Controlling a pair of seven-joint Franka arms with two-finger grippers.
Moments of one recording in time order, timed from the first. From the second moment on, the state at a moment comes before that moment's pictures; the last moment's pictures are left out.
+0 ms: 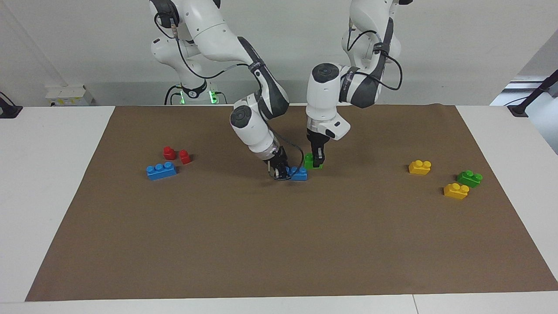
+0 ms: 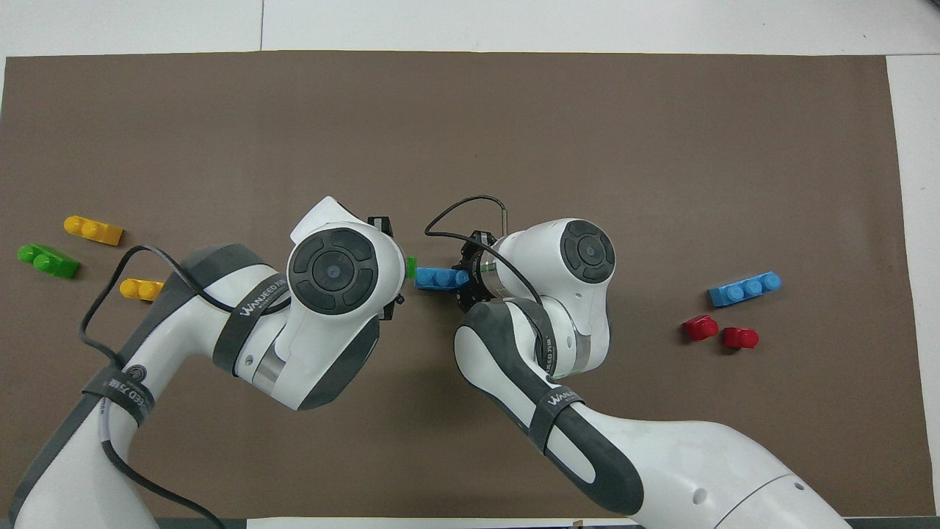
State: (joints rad) left arm -0.57 0.15 -0.05 -2.00 0.13 2.25 -2.19; right arm 0.54 0.41 0.06 -1.94 0.57 2.53 1.80
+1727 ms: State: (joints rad) left arm -0.64 0.24 -0.05 -1.99 0.19 2.30 -2.36; right arm 0.54 0.41 0.06 -1.94 0.52 2.53 1.84
